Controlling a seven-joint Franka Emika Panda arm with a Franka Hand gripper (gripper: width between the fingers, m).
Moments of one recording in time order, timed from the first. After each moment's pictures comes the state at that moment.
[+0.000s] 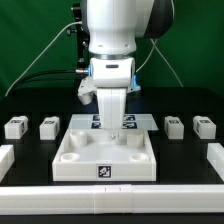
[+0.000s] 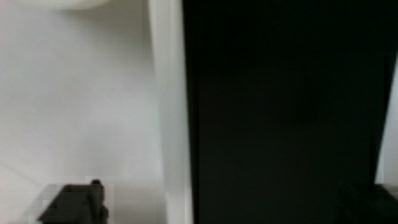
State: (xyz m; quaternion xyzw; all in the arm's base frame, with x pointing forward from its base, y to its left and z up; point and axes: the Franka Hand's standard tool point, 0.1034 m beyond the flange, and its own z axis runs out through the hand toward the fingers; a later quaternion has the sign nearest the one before) arm 0.416 -0.021 0.014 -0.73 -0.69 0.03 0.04
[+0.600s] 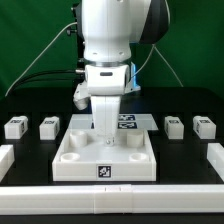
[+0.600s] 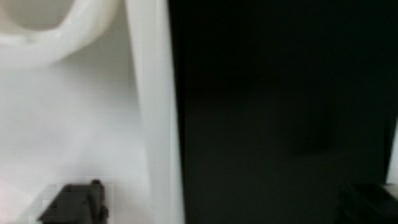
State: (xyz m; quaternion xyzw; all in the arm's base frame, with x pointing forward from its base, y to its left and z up) arm 0.412 -0.027 0.008 -0.73 -0.68 0.04 0.05
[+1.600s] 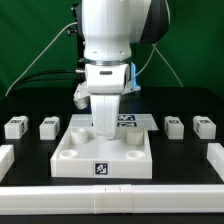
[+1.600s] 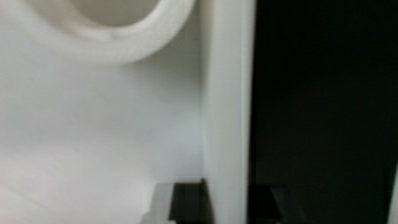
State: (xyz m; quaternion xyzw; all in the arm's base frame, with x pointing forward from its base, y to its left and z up) arm 0.416 -0.027 0.009 -0.74 -0.67 0.03 0.04
